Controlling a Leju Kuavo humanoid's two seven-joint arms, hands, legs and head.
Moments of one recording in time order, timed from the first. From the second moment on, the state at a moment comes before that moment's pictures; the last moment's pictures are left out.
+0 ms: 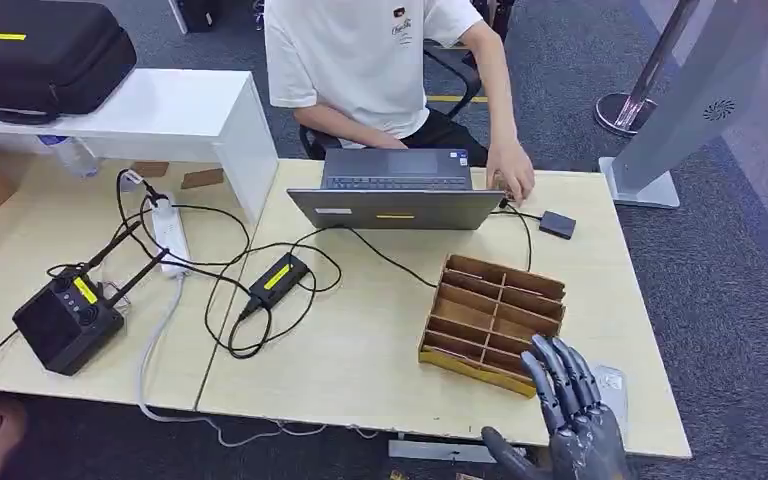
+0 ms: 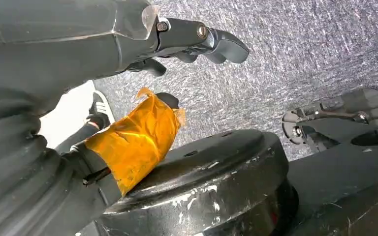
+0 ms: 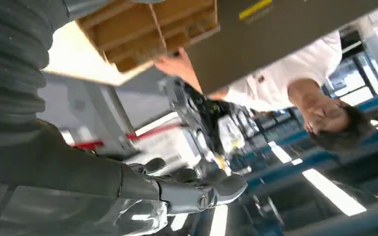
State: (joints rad) left arm -0.08 -0.26 1.20 -0.21 -1.42 0.01 0.01; right arm 0.26 -0.31 0.41 -1.89 1.15 -0.69 -0.07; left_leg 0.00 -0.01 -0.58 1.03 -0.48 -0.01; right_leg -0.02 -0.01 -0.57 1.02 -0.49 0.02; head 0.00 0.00
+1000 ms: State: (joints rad) left arm -0.09 -0.26 1.16 -0.21 -1.51 -0.01 0.05; right arm 0.03 0.05 0.46 -1.34 1.44 -0.69 0.05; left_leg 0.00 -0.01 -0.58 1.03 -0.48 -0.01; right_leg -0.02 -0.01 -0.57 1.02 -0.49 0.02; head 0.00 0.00
